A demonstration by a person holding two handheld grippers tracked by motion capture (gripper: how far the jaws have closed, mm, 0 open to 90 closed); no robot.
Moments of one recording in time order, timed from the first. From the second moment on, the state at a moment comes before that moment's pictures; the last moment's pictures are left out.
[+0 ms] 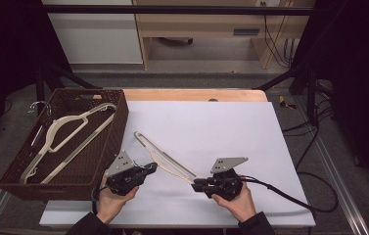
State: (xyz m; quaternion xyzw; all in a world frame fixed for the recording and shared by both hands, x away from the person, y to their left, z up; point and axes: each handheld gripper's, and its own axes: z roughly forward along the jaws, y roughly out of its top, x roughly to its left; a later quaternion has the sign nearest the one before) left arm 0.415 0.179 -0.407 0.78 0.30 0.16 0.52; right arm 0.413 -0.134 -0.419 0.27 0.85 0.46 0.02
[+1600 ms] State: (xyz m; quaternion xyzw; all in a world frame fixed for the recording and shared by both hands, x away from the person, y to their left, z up) left arm 0.424 0.181 -0.381 0.83 0.27 0.15 0.46; right arm 0.433 -0.099 -0.382 0.18 0.88 0.43 0.11
